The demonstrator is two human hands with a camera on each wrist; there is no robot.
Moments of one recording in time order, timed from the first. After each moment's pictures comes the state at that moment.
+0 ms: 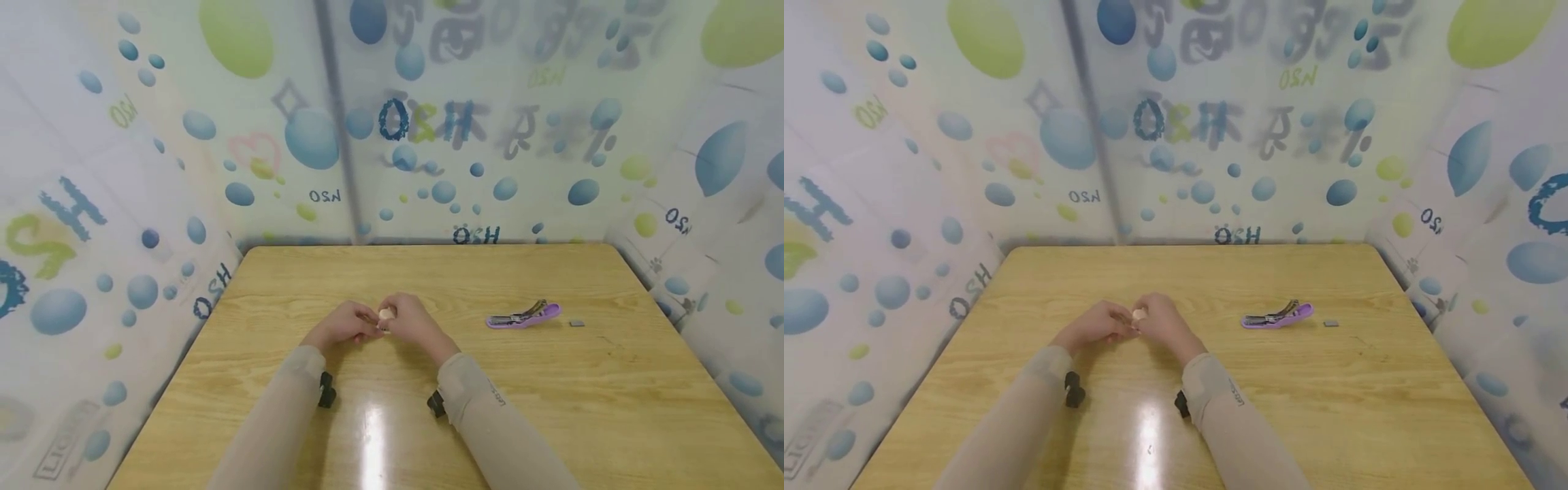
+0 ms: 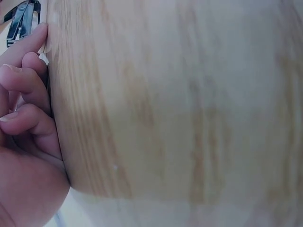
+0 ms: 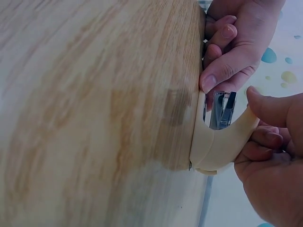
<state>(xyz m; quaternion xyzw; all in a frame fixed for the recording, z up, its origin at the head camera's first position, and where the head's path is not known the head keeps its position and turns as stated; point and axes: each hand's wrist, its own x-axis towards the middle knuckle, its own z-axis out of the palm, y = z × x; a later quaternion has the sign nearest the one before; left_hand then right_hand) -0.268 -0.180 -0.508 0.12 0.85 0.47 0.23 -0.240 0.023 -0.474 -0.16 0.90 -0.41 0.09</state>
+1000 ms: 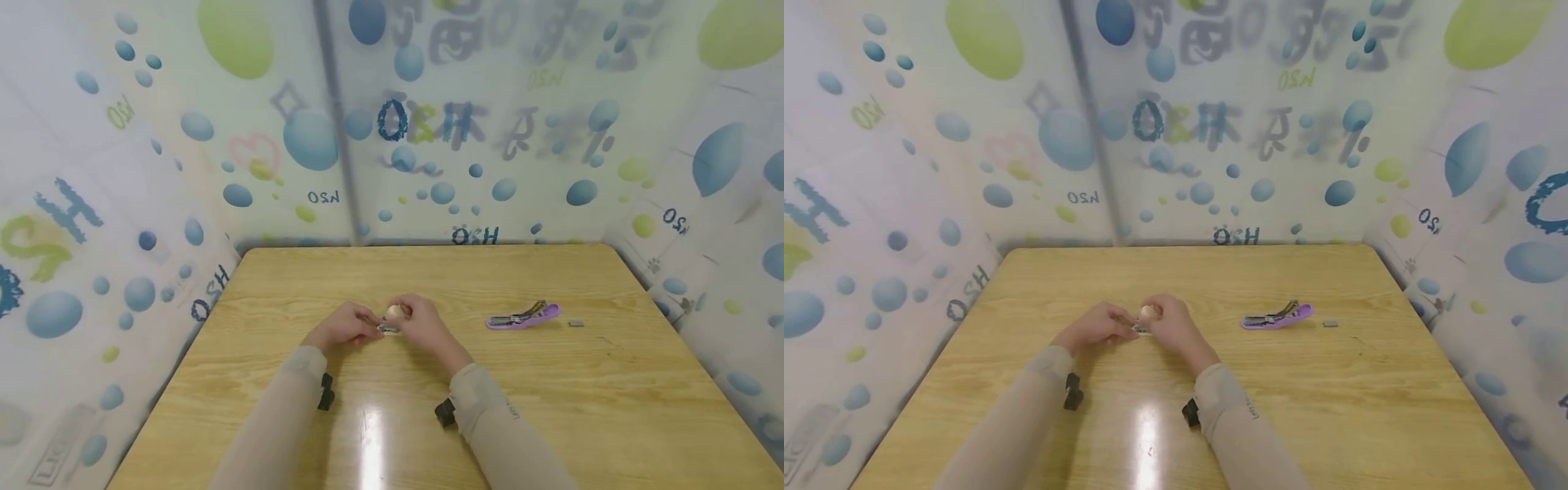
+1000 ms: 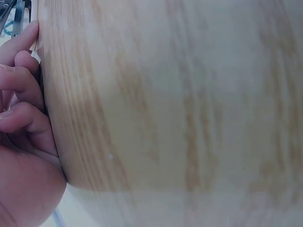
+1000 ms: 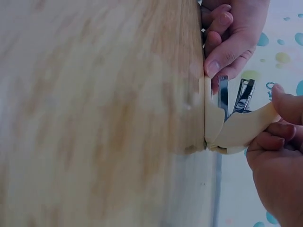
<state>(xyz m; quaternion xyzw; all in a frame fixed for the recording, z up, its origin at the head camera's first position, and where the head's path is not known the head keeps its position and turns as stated) -0.269 -0.180 -0.510 0.12 0.85 0.46 0.24 -0.231 0.043 -0.488 -0.13 0.85 -0.51 0.04</state>
